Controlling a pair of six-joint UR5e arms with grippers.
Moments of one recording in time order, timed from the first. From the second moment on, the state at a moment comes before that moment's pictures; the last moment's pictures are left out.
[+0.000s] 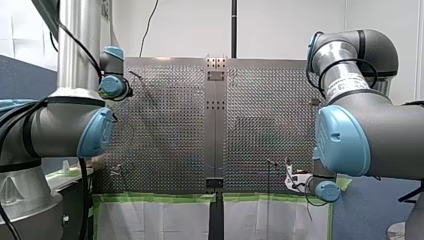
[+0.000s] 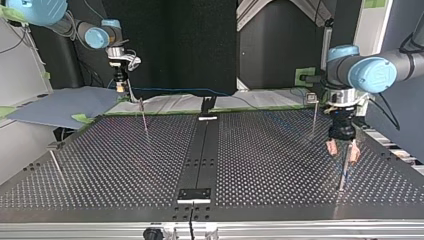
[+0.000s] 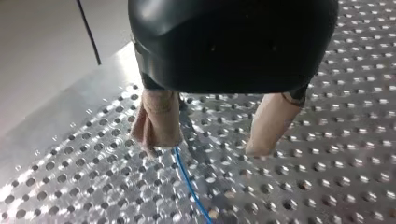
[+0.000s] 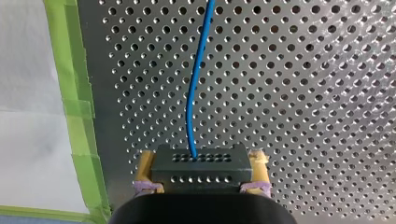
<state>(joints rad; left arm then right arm) 0.20 -1.65 -1.92 -2.68 -1.52 -2.29 1.65 -0.61 1.87 -1.16 1.31 1.56</state>
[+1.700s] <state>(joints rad) 0.17 -1.36 -1.71 -3.18 -1.74 -1.78 1.66 -0.61 1.86 -1.14 1.32 1.56</state>
